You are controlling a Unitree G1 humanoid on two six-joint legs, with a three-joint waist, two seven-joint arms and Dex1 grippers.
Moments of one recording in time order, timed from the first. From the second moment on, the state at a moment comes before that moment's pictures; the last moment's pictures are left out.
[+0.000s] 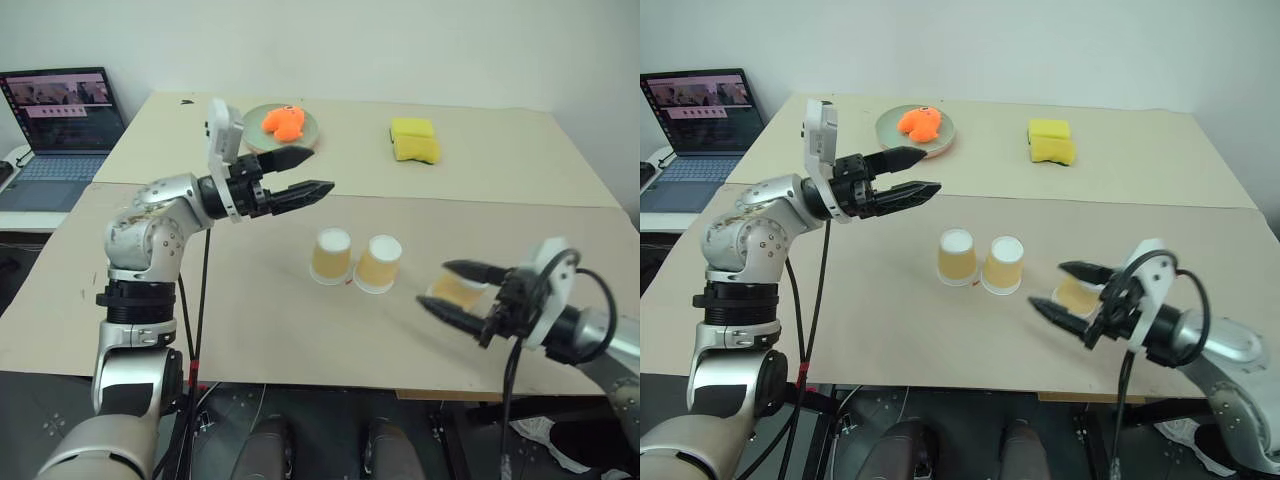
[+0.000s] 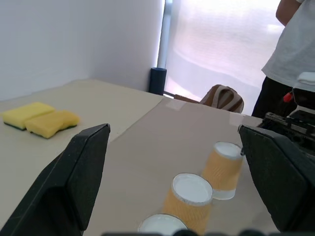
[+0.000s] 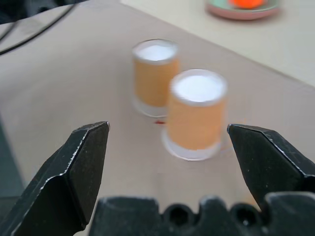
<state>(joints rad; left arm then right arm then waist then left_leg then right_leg) -0.86 0.46 0.08 0.04 -0.54 0.63 -1.09 0.04 -0.81 -0.43 -0.57 0.77 0.62 0.69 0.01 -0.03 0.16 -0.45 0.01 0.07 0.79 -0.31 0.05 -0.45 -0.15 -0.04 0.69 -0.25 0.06</state>
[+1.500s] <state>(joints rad) -0.63 0.56 -0.21 -0.15 -0.43 0.39 -1.27 0.14 -0.74 -0.48 -0.46 0.66 0.61 0.70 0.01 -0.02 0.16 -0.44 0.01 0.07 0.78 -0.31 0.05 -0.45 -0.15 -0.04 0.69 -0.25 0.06</state>
